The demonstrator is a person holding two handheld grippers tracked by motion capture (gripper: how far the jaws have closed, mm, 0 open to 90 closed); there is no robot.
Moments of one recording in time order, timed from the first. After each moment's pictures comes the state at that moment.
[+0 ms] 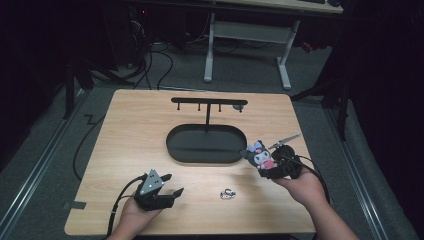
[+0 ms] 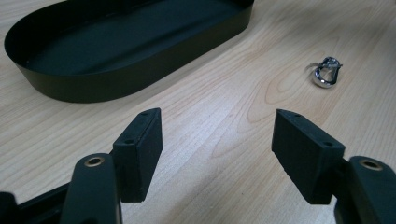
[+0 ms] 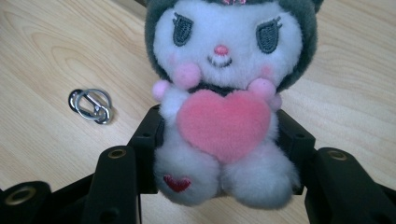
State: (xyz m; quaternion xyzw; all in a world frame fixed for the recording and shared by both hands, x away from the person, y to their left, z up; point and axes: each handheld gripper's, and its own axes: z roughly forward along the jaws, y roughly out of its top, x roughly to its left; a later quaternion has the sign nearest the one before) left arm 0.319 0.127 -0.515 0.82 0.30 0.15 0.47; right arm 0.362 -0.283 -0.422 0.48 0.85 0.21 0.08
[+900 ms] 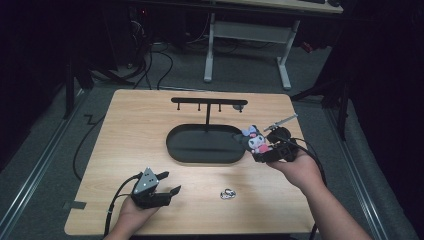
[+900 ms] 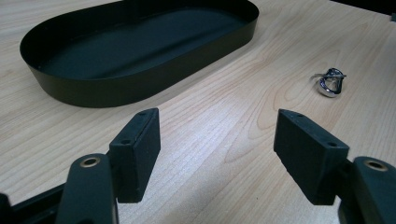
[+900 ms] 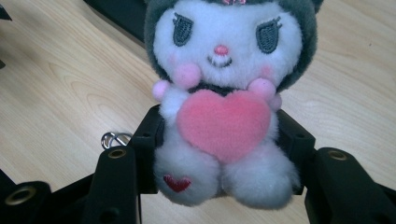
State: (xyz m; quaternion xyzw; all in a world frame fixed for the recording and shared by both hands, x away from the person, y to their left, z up) left arm 0.325 0.136 -0.521 0.80 0.30 0.15 0.50; right arm 0.388 -0.263 -0.377 0.47 0.85 0.22 0.08
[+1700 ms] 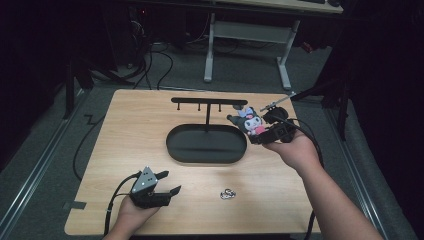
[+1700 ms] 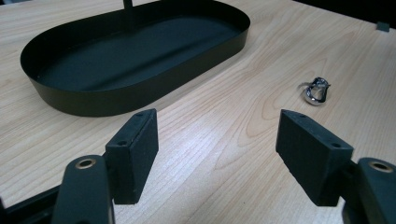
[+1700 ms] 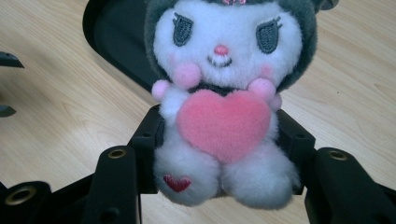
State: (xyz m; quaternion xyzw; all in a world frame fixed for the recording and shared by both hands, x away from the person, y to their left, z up) left arm 0.322 0.137 -0.509 0.80 0.29 0.14 0.50; right arm 0.414 -0.247 -0.333 0.47 0.84 0.24 0.10
